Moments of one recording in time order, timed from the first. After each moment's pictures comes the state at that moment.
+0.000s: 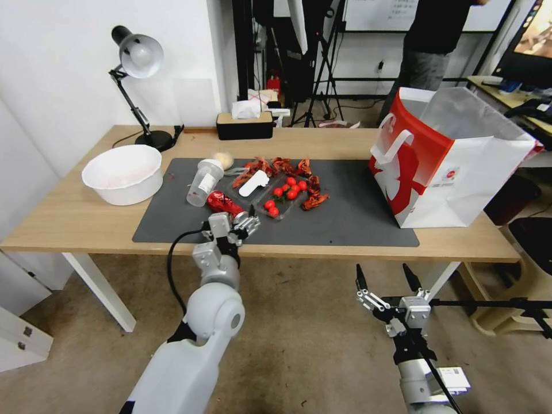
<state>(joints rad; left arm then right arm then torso) 1.10 -1.39 -0.12 -1.90 -0.47 0.22 -0.56 -1.79 1.29 0.45 2.13 0.17 0.29 0.17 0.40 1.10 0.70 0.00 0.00</state>
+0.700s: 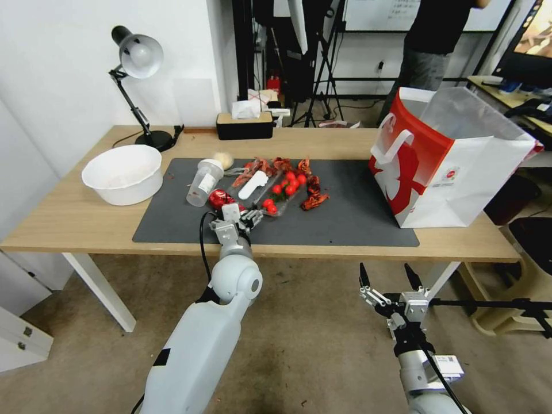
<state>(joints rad) 0.98 -1.44 -0.11 -1.75 -0.49 0.33 -0.71 -1.74 1.27 0.46 2.07 0.20 0.27 0.18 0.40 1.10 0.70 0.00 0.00</state>
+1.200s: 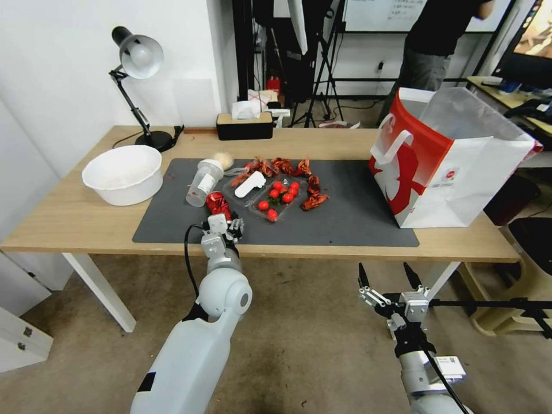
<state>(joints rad) 1.07 -1.42 -0.15 -1.83 -0.48 0.33 -0.70 -1.74 1.25 0.45 2.08 0.20 0.27 0.18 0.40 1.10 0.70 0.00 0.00</state>
